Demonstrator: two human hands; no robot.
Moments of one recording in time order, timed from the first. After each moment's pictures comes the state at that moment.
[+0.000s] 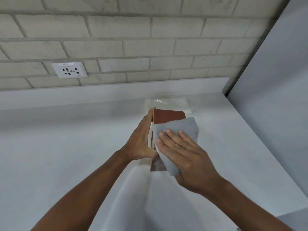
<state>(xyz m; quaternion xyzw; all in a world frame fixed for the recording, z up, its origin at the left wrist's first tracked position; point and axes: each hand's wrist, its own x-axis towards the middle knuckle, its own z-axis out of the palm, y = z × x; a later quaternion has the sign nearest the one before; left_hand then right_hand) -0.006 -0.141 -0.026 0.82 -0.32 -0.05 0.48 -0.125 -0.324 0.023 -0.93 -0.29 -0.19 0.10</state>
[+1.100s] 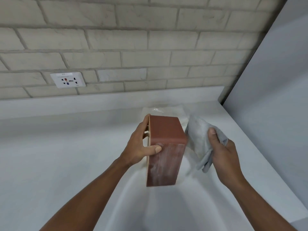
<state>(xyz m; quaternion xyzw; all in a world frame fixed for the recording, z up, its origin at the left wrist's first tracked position) -0.004 -0.146 -0.018 0.75 -0.25 -0.08 0.61 -0.116 -0.368 0.061 -0.75 0.21 -0.13 0.62</state>
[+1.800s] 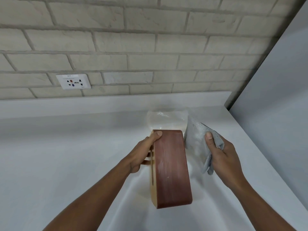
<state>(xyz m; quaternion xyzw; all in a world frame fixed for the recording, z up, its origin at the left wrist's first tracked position) 0.008 -0.154 -0.010 0.70 0.04 -0.34 0.63 -0.093 -0.363 0.064 -0.83 0.15 -0.13 0.53</state>
